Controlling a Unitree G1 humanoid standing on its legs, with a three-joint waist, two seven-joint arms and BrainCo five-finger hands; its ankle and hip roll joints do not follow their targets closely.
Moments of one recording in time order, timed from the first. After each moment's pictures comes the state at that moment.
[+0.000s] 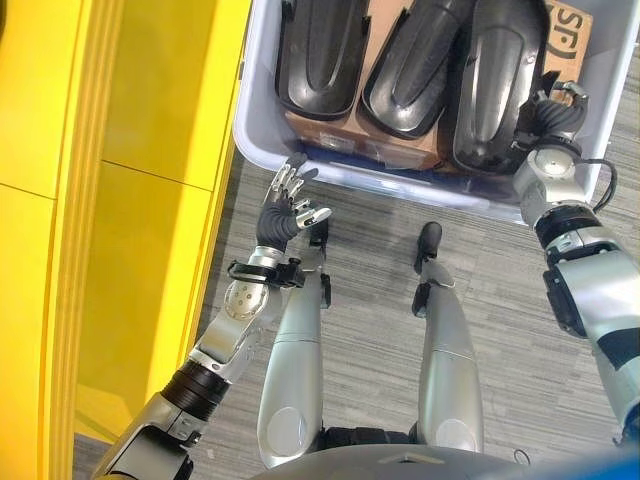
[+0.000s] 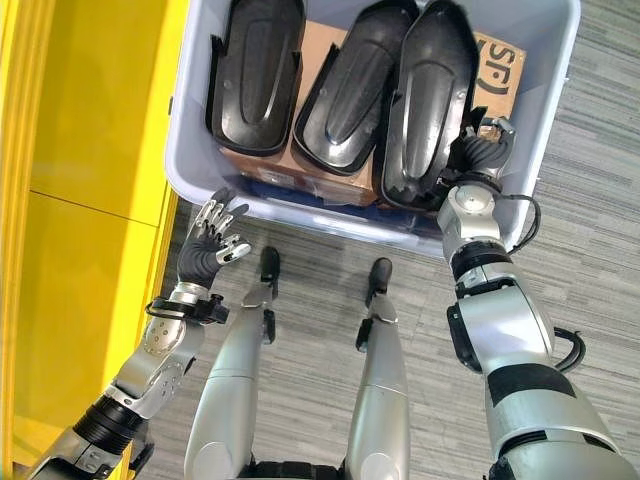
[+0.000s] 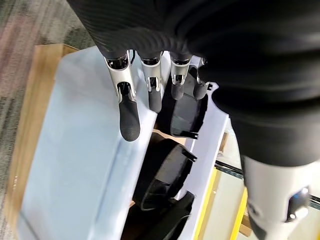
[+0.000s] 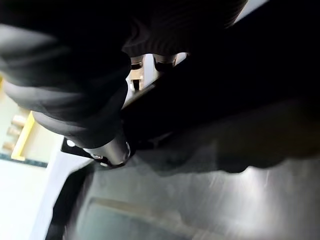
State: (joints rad) left arm -0.22 0.46 -0.41 -0.04 -0.57 -0.31 0.24; right arm -1.12 -0.48 0.29 1.21 0.61 -0.26 -0.45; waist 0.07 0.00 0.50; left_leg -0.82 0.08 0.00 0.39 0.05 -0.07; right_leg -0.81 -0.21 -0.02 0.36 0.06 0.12
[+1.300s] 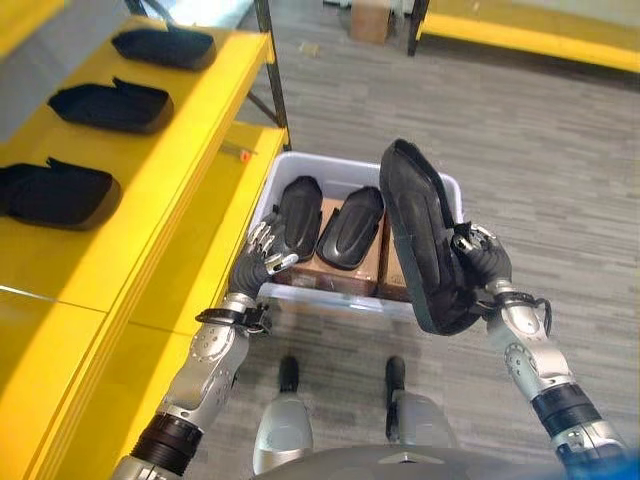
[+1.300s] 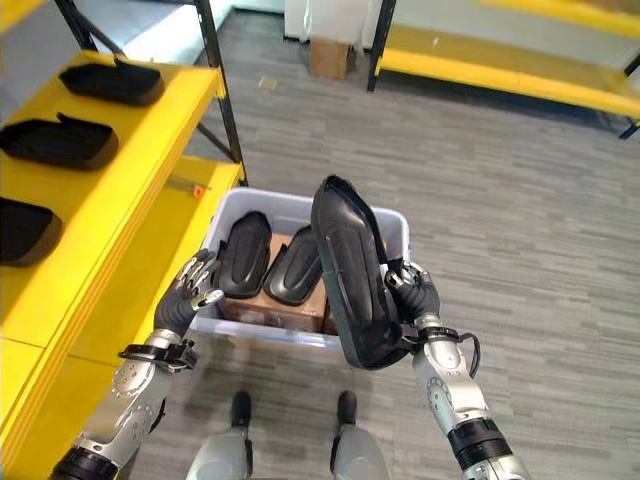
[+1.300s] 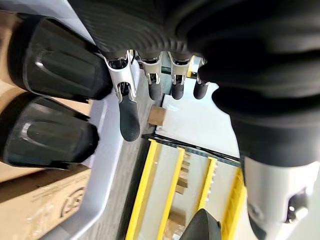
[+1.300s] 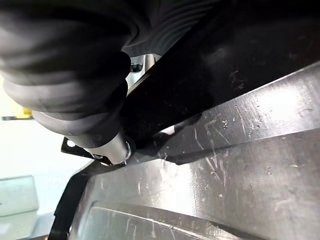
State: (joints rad) left arm 0.06 0.45 -0.23 0.00 -0.61 -0.20 0.05; right arm -0.11 -0.41 0.20 0.23 0.61 -0.15 -0.15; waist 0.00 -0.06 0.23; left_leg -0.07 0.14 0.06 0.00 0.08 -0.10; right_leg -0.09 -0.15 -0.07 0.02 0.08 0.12
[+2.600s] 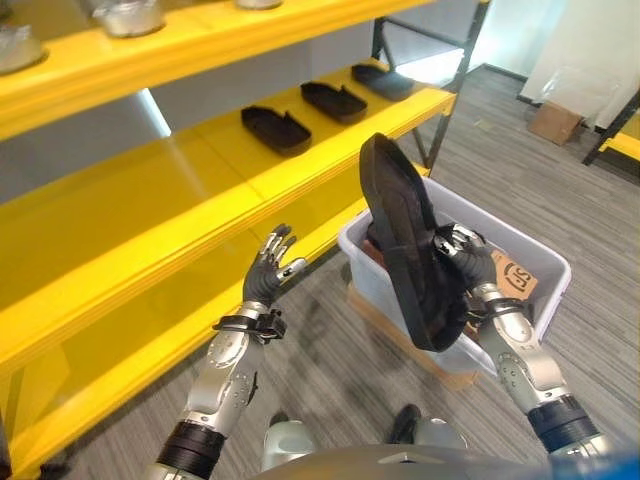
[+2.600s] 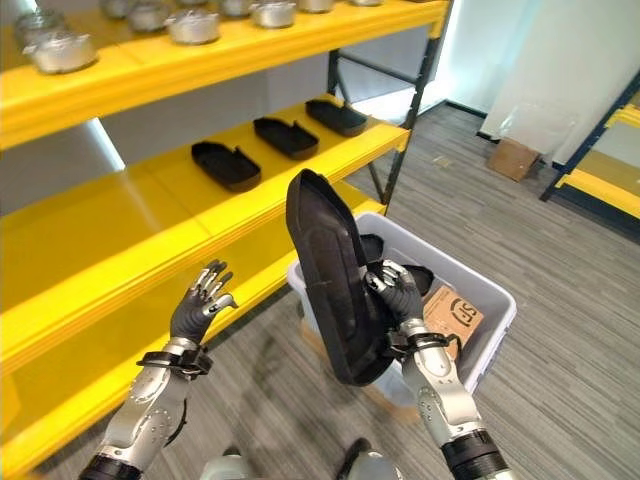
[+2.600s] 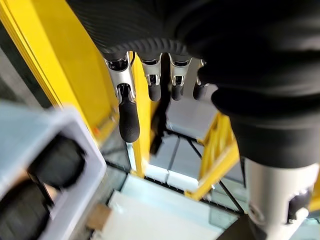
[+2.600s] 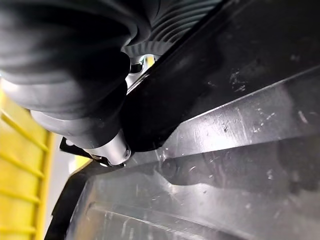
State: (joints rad) left arm 0.07 0.37 -0.21 0.04 -0.62 -0.16 0.02; right arm -0.06 -0.37 0.26 0.11 0.62 -0.13 -0.08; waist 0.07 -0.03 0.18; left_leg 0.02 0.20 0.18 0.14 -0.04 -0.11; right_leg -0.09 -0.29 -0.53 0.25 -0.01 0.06
